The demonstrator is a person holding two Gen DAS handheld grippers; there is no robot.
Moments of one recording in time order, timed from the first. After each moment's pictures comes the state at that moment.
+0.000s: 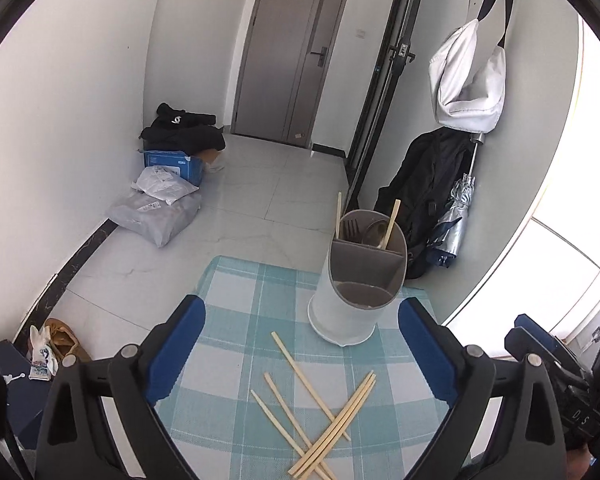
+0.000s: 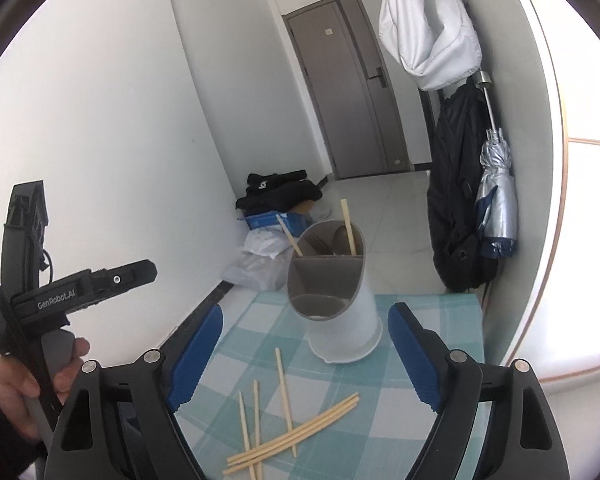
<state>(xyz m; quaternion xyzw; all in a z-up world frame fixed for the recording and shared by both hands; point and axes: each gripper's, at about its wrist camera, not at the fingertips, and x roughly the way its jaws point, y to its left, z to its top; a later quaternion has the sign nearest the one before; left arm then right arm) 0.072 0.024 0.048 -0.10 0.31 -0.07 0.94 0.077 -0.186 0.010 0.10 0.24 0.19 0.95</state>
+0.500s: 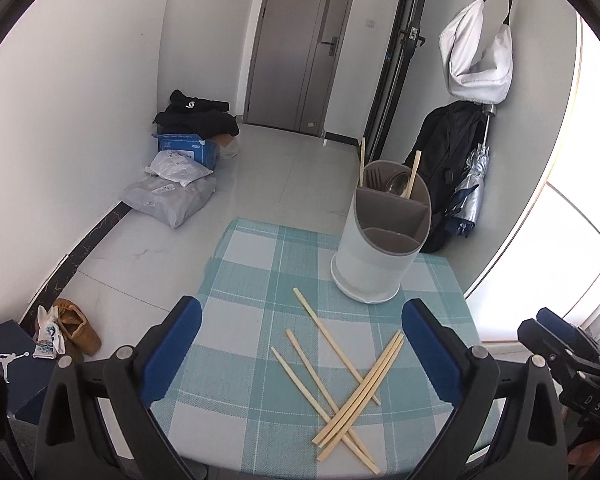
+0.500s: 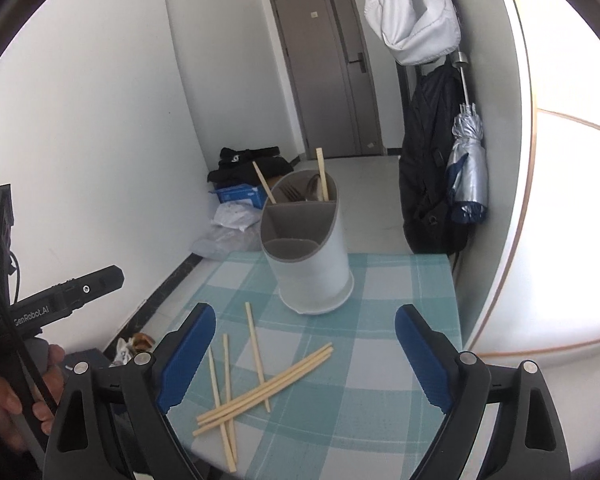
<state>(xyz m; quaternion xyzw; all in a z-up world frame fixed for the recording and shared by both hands) 0.047 0.029 -0.004 -0.09 0.33 -0.05 0.94 0.055 -0.177 -0.032 0.06 0.28 0.14 0.95</state>
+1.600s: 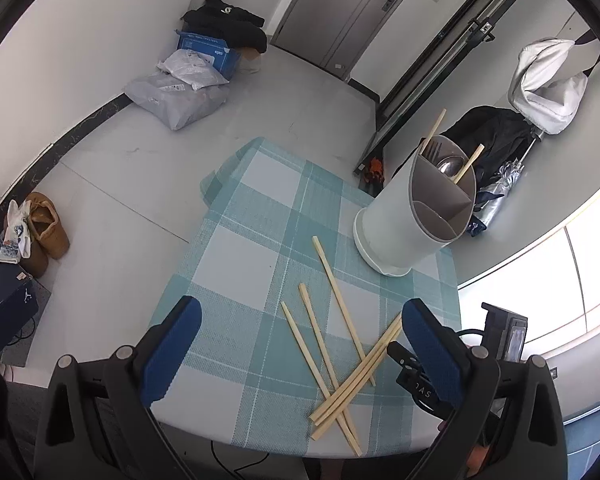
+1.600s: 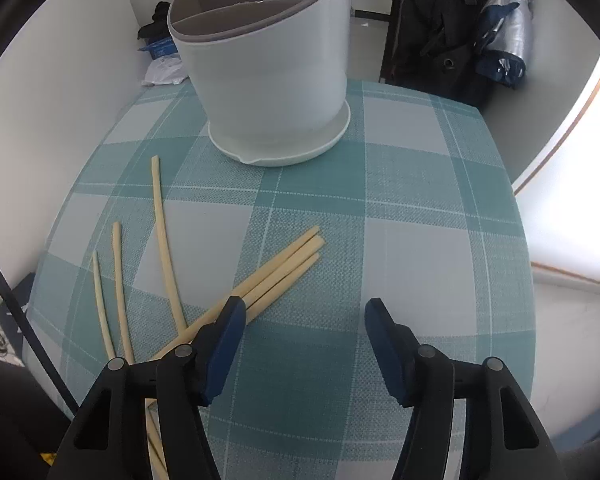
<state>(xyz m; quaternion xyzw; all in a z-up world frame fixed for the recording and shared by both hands) 0.076 0.078 -0.037 -0.24 0.45 -0.06 0.86 0.144 -0.127 -0.163 -0.01 0.53 0.05 0.85</state>
